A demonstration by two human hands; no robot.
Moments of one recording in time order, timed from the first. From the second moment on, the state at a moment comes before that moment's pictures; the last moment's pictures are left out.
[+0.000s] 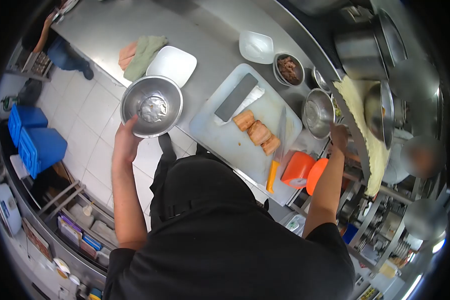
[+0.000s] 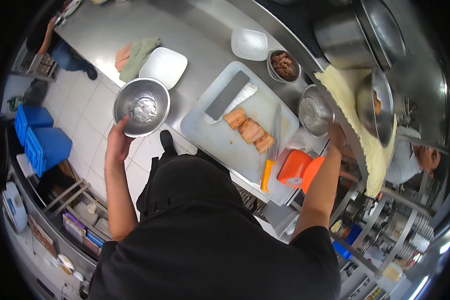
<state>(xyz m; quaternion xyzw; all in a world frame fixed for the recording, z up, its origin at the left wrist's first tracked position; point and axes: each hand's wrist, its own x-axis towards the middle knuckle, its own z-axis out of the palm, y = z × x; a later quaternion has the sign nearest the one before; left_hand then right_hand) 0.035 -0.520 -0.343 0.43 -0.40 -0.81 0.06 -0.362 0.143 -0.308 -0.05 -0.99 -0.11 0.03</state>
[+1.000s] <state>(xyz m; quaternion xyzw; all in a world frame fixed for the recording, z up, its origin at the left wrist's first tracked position) -0.048 -0.525 -0.307 0.34 -0.51 -0.79 -0.04 -0.257 -0.202 -0.195 0.31 -0.92 0.16 0.16</state>
